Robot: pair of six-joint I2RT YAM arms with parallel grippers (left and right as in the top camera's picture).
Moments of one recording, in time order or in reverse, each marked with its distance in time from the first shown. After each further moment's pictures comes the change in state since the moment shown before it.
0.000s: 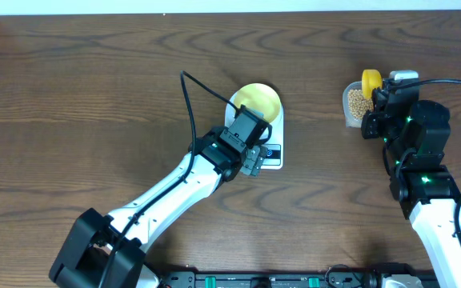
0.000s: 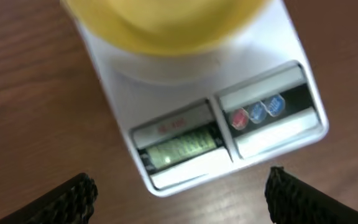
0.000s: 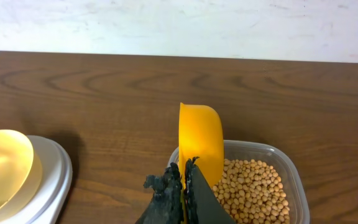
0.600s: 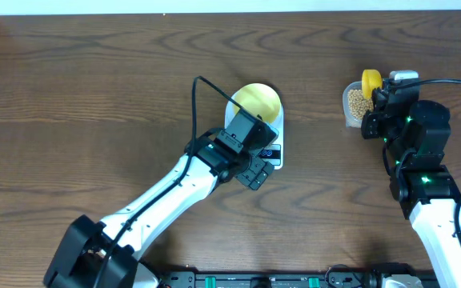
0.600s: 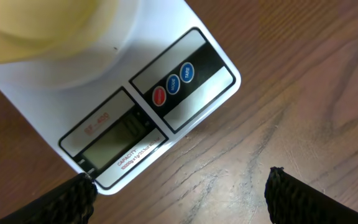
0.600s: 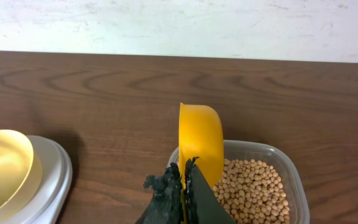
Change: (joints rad) left arm 0.009 -0.033 0.000 -0.039 0.225 0.222; right arm 0.000 0.000 0.000 0.000 0.000 0.000
